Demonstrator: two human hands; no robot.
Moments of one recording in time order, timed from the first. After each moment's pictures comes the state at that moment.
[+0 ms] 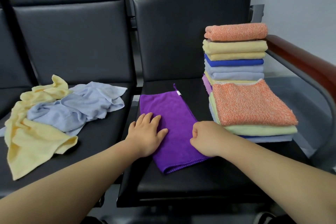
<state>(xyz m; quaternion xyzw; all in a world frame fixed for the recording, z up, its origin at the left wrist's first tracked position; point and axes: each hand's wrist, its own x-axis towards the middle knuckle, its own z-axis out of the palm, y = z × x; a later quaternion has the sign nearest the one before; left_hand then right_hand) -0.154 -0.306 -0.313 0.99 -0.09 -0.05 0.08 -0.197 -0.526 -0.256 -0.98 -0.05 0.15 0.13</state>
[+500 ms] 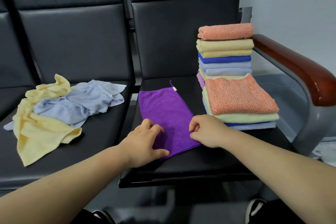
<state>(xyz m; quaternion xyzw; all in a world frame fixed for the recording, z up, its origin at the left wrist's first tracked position) -0.228 -0.296 -0.281 0.96 -0.21 -0.10 0.12 -0.215 -0.549 -0.272 -0.96 -0.07 0.09 0.26</state>
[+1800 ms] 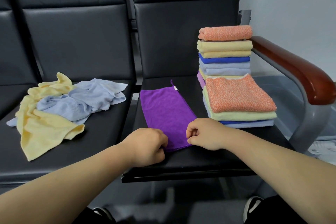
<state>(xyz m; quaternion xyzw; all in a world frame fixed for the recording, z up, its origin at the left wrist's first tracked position) -0.241 -0.301 -0.271 0.94 -0.35 -0.04 0.03 -0.228 -0.546 -0.268 -0.96 -0.16 0.13 0.20</state>
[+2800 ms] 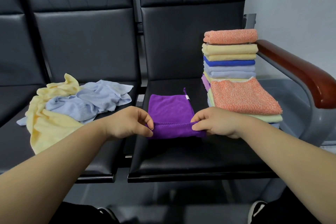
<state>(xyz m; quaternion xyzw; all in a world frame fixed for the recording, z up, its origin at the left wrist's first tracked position) -0.218 -0.250 -0.214 0.86 -0.15 -0.22 0.45 -0.218 -0.549 -0.231 -0.86 -0.07 0.23 0.45</state>
